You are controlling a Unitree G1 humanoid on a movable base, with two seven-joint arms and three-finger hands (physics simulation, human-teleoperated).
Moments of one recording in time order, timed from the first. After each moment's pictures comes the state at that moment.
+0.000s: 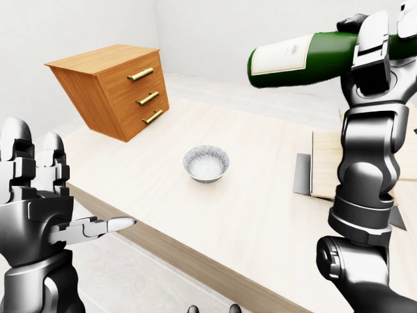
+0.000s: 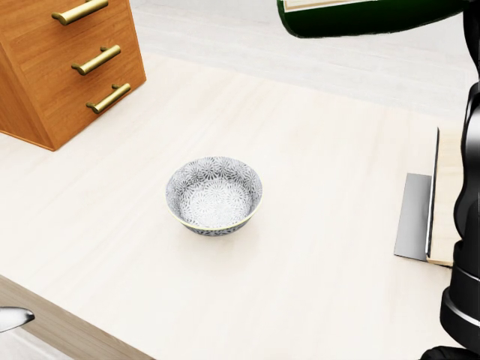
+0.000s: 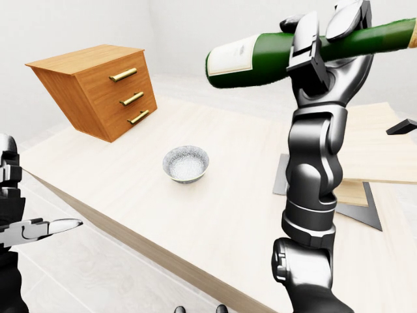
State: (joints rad) left arm 0.13 0.05 0.51 -0.77 -0.27 0.09 -0.22; right arm -0.78 -0.31 -0.25 -0.18 0.84 0.09 -0.31
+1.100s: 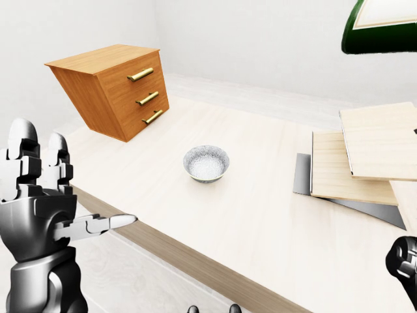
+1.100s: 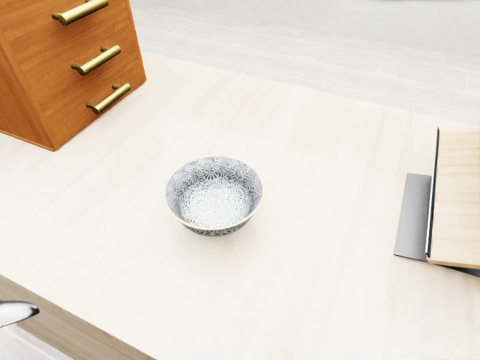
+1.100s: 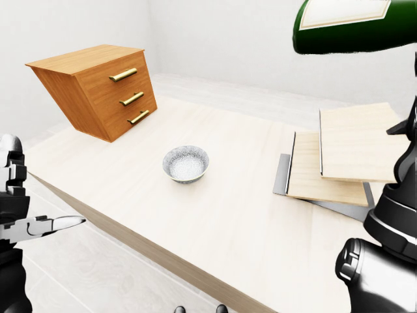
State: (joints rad) left arm 0.12 0.06 0.49 -0.74 -0.26 0.09 -0.21; right arm -0.76 -0.76 -0.45 -0.06 1.29 0.09 -0.41
